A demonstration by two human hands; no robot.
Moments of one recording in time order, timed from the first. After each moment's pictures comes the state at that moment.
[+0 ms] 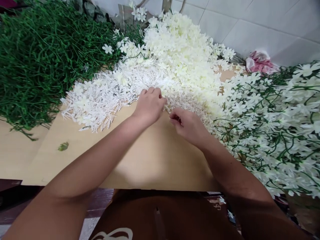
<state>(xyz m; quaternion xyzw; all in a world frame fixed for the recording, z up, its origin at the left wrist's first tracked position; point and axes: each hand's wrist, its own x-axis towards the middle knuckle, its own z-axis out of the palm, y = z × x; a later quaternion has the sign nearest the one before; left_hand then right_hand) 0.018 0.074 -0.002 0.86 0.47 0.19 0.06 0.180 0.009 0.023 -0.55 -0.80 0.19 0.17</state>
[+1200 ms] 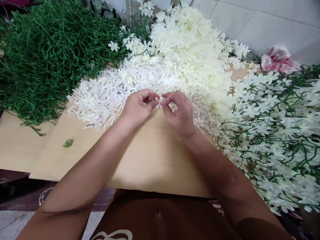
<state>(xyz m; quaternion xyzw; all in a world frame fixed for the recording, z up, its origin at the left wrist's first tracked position) -0.013 0.060 0.008 0.63 0.53 0.41 0.40 0.141 0.048 -0.009 -0.42 -0.75 0.10 0.49</state>
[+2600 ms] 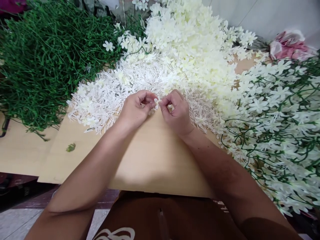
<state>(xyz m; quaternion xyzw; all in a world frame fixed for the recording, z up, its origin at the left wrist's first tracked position) -0.016 0.064 0.001 0.63 0.52 0.41 0.40 0.139 0.056 -0.024 -0.42 -0.74 0.10 0.51</state>
